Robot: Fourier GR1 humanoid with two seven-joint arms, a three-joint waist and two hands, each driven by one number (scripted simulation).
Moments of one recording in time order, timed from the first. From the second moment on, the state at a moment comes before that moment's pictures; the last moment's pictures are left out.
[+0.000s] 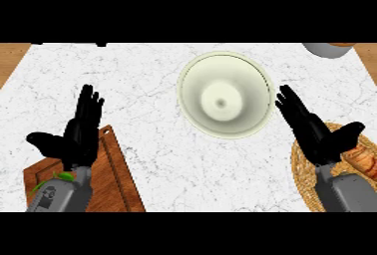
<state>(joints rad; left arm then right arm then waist) -0.18 0.24 -0.19 -1.46 0.35 0.43 -0.08 -0.20 -0.37 0.21 -1.43 -0.38 -0.03 -0.01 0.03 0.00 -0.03</state>
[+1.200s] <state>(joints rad) -0.26 0.50 -0.22 -1.52 0.15 0.38 0.09 -0.32 -1.19 0.15 -1.39 0.02 0.67 -0.44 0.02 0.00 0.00</state>
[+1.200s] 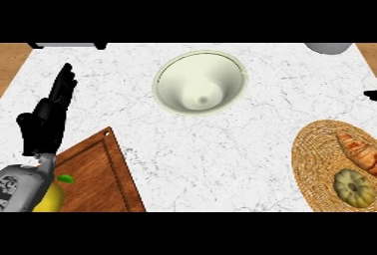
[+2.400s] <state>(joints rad) -0.25 0.47 -0.16 -1.55 0.08 0.33 0.14 -0.37 -1.05 0.56 -1.64 0.57 0.84 -0.17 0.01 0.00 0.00</state>
